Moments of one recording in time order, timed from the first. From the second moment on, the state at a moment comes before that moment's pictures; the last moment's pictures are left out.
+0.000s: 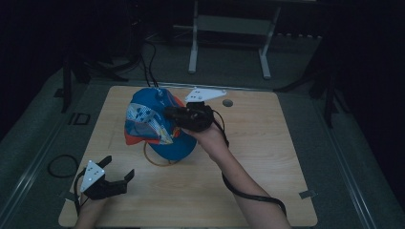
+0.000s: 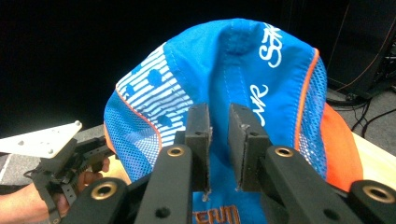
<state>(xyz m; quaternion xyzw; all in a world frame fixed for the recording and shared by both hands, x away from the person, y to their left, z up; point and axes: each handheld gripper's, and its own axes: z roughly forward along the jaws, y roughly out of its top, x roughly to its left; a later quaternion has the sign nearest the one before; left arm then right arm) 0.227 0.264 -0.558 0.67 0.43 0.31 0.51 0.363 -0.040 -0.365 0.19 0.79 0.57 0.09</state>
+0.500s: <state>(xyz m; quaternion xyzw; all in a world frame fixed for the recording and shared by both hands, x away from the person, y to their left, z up) 0.227 0.264 -0.559 0.67 0.43 0.31 0.51 0.359 -0.053 -0.384 0.20 0.79 0.57 0.08</state>
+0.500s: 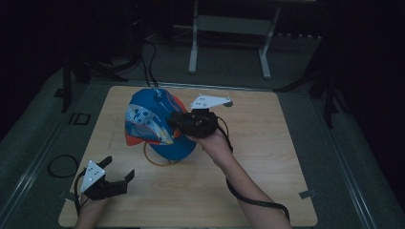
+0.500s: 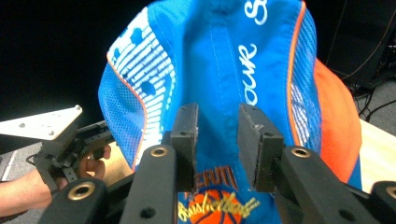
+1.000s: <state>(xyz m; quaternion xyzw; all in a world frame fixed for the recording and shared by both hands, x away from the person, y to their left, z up) 0.228 0.264 -0.560 0.67 0.44 0.31 0.51 0.357 -0.067 -0.402 0.22 0.80 0.56 0.08</state>
